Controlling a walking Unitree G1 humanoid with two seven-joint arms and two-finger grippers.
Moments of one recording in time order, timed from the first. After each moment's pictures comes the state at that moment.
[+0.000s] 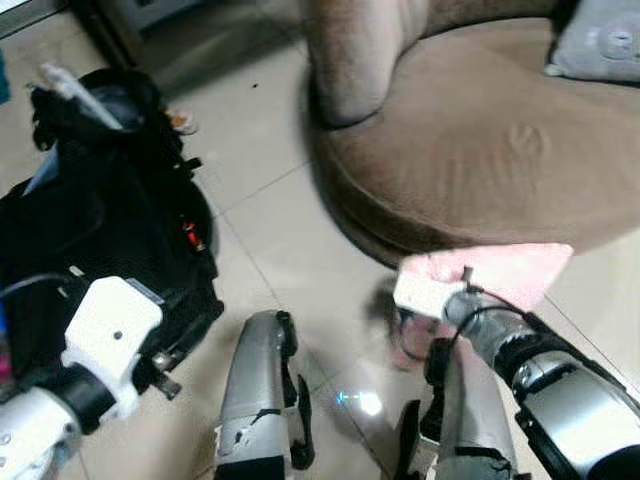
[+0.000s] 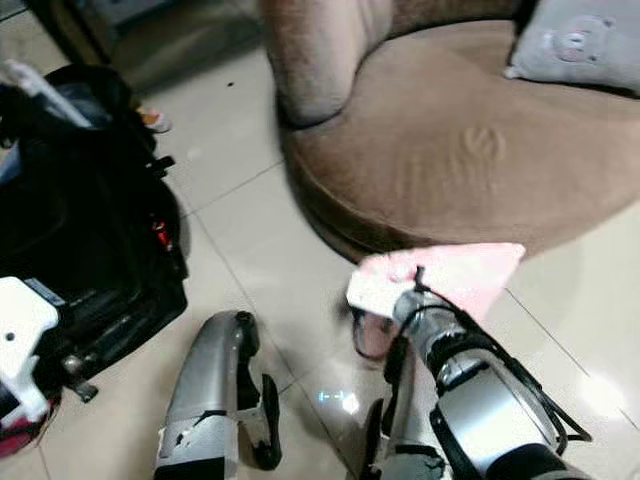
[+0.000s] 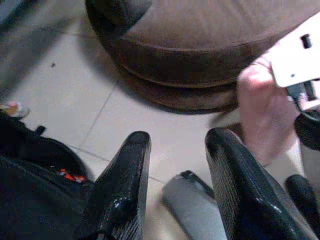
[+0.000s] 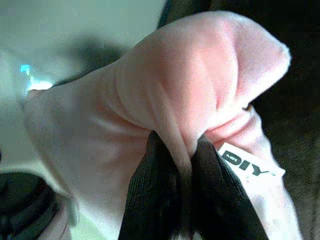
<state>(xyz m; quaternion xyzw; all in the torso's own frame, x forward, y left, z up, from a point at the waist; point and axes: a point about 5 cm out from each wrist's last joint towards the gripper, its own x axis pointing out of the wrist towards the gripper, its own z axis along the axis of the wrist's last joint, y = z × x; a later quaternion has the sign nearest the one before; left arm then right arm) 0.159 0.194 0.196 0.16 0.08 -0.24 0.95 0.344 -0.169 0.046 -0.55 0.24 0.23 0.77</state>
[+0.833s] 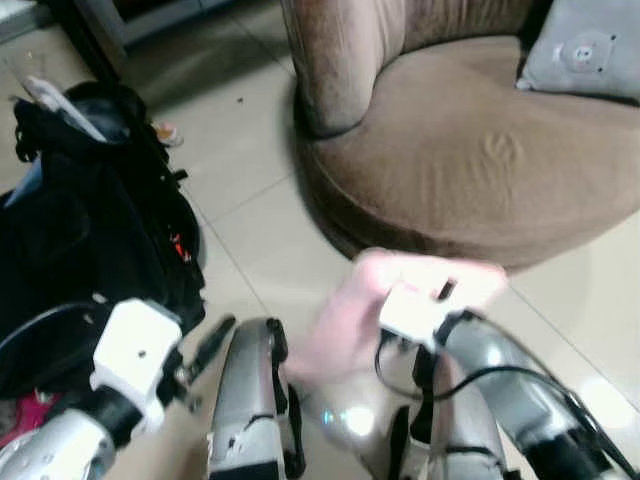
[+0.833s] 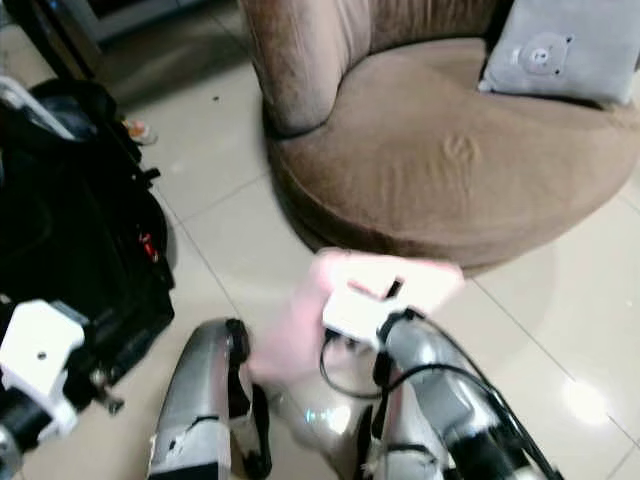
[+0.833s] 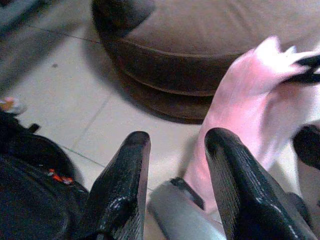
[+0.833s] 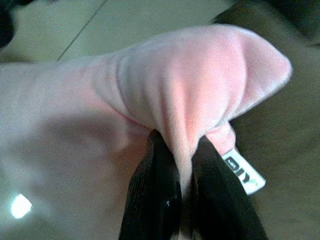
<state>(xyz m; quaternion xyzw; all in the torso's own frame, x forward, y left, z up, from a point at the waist) 0.161 0.187 0.170 0.13 0.08 -0.20 0.97 0.282 -0.132 0.093 -0.43 0.05 0.28 0.86</state>
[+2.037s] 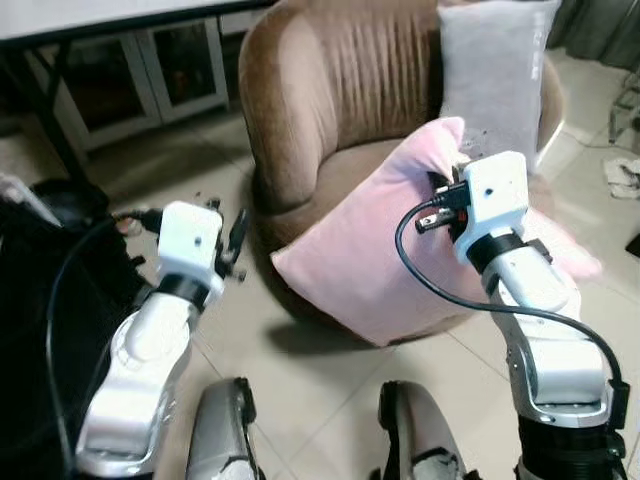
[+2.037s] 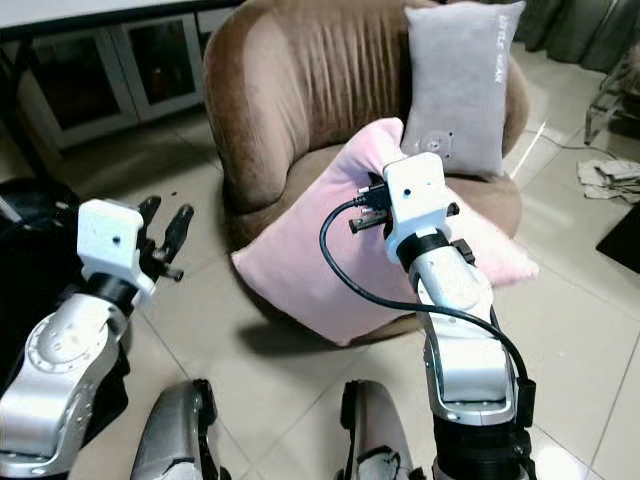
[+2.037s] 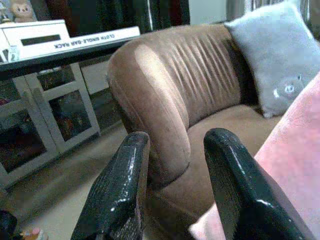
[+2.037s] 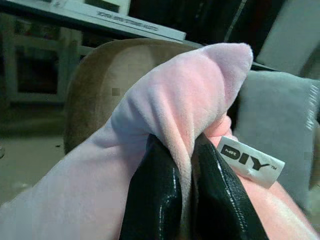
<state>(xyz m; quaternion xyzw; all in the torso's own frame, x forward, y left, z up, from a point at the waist) 0.264 0.157 0.179 0.10 -0.07 -0.09 0.99 0.289 -0.140 0.210 -0.11 -0.07 0.10 0.99</state>
